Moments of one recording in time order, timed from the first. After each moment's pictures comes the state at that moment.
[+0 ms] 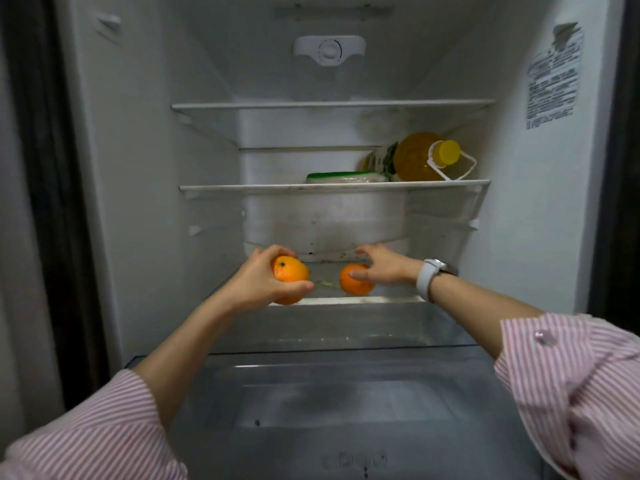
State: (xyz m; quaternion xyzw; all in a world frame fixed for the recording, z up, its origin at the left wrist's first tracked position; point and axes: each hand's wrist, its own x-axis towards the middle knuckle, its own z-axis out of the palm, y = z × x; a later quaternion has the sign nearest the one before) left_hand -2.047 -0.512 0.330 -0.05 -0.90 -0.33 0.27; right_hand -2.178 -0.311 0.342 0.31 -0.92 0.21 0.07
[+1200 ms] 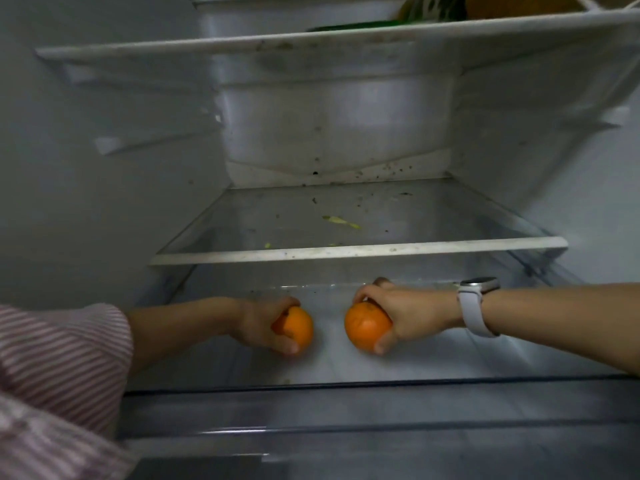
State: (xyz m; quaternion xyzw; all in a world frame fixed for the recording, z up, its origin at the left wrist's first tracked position) left_hand -2.148 -0.554 0.221 -0.01 -0.97 -0.12 -0.22; right_hand -2.208 -0.330 0.228 0.40 -0.90 0.07 -0.16
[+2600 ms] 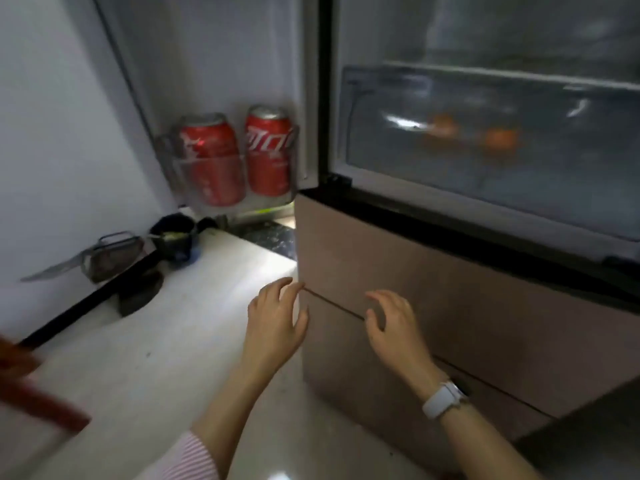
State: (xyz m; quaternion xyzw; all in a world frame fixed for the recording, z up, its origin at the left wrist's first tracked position) left_hand -1.673 -0.409 0.020 0.32 -0.90 -0.15 0.24; right_hand -1.811 -0.273 0.024 0.44 -0.82 0.36 -0.06
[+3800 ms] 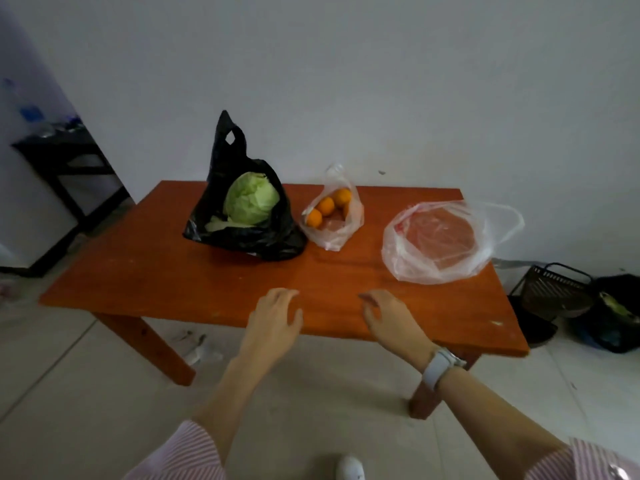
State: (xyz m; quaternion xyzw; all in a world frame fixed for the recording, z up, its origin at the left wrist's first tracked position) left_hand -0.757 -0.791 -0.045 0.80 -0.55 -0.11 0.21; right_hand -0.940 -0.889 -0.041 0.82 -0.44 0.16 -0.32
